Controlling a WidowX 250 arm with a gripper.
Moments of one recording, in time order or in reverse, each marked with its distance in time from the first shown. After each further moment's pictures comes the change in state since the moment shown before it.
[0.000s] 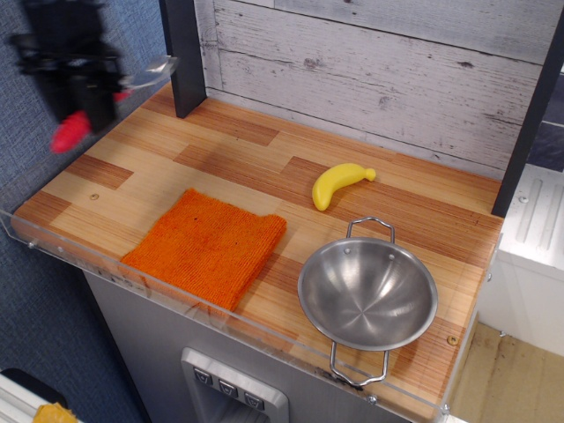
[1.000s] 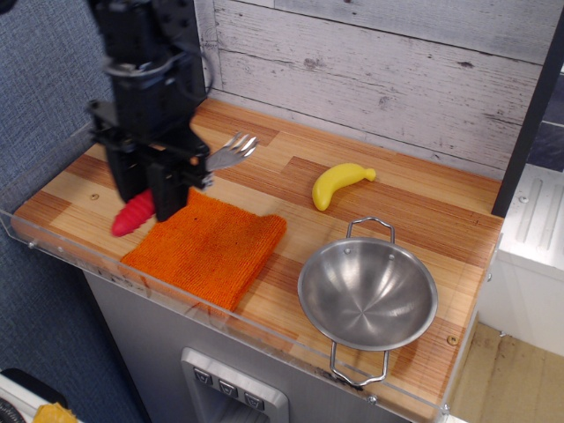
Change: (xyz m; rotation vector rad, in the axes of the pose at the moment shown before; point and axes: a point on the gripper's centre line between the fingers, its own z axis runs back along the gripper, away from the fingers) arm -0.048 -0.075 -0.020 0.054 0.060 -0.110
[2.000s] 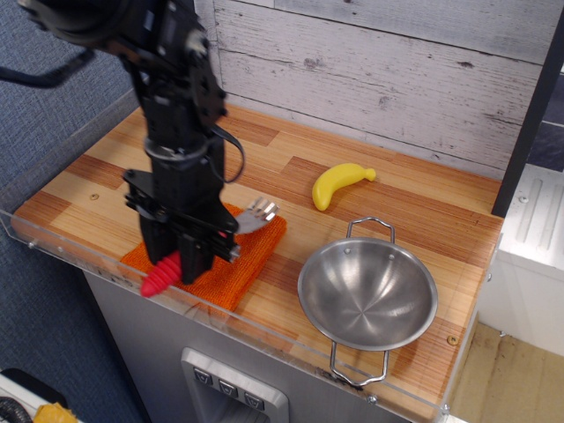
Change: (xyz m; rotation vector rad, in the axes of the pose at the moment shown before) arm 0.002 -0.025 -0.053 0.019 0.050 -0.045
